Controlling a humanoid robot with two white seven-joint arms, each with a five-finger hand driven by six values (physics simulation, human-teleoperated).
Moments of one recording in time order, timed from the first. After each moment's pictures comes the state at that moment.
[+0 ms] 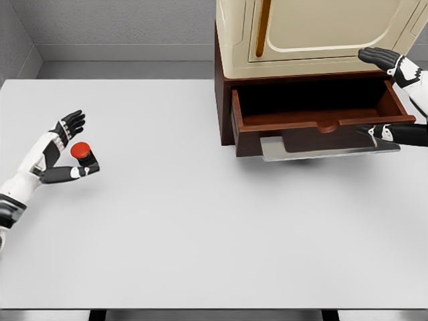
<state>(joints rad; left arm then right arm) -0.26 0.83 -0.72 -1.29 0.69 -0.61 0.00 -0.09 -0.78 -0.02 -1.77 0.00 -0.61 0.20</state>
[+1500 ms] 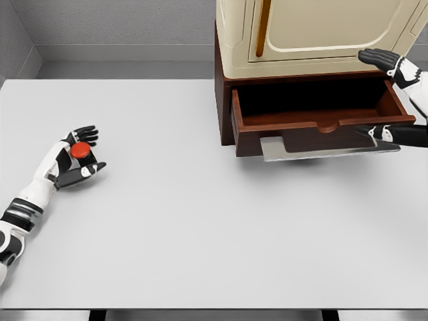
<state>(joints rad) -0.27 0.71 -0.72 -1.16 0.73 -0.59 -0.03 -0.08 -0.78 -0.02 -1.77 0.00 -0.61 0.20</state>
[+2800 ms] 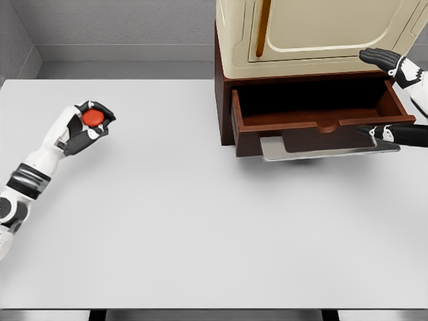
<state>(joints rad) -0.41 0.69 -0.70 -1.20 0.58 -0.59 -0.06 -0.08 -0.78 -0.02 -1.77 0.00 -0.61 0.20</state>
